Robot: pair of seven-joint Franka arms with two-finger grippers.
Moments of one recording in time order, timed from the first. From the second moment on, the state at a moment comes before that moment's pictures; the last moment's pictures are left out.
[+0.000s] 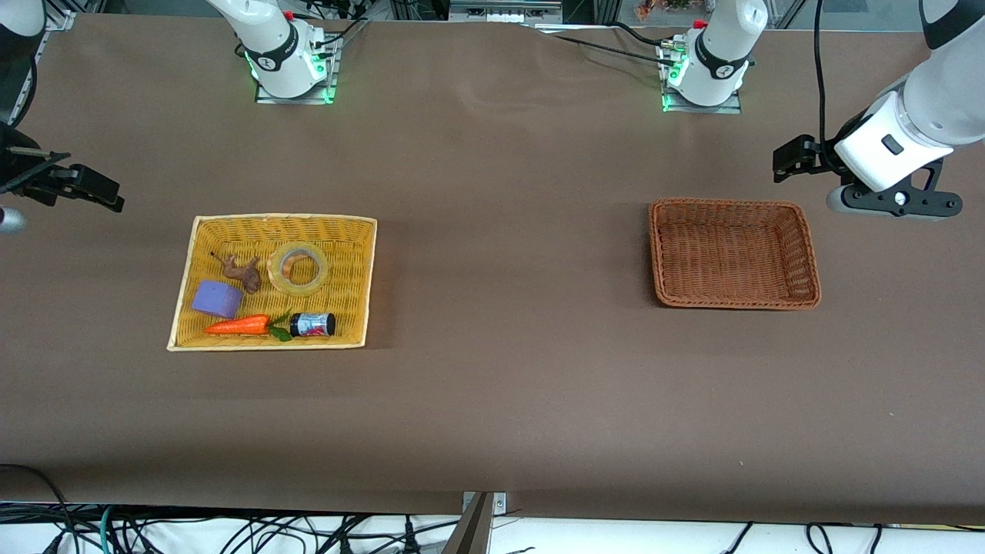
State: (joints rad) left arm -0.14 0.07 0.01 -1.52 -0.01 1.40 -0.05; right arm -0.03 0.08 0.00 -1.60 -0.05 1.61 0.03
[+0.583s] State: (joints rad) left arm -0.14 0.07 0.01 -1.52 -0.01 1.40 -0.05; right arm 0.08 0.38 0.01 -1.61 0.03 1.84 0.04
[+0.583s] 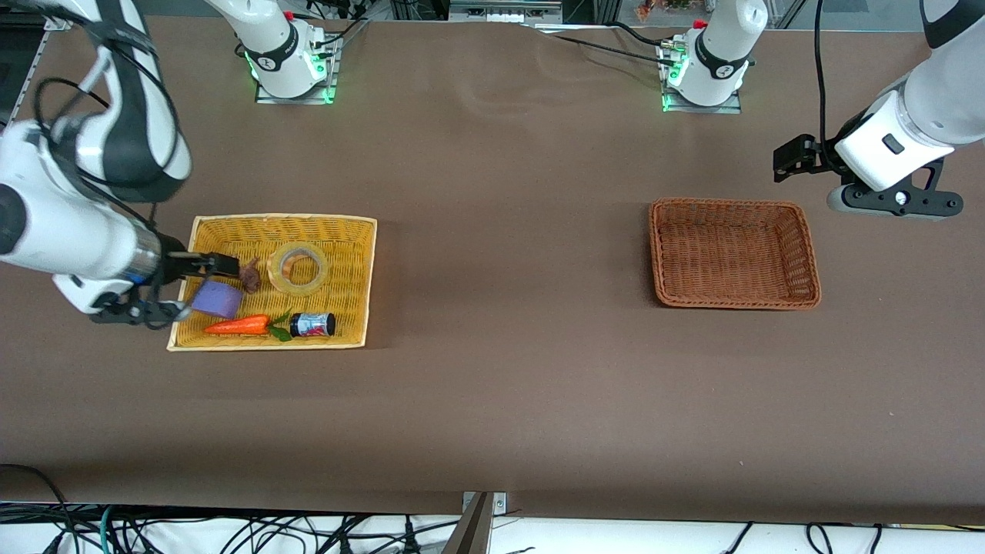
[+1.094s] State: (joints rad) left arm -0.14 0.07 0.01 -1.52 -0.01 1.40 -0.05; right arm 0.09 0.46 0.01 -1.67 0.03 1.97 0.04
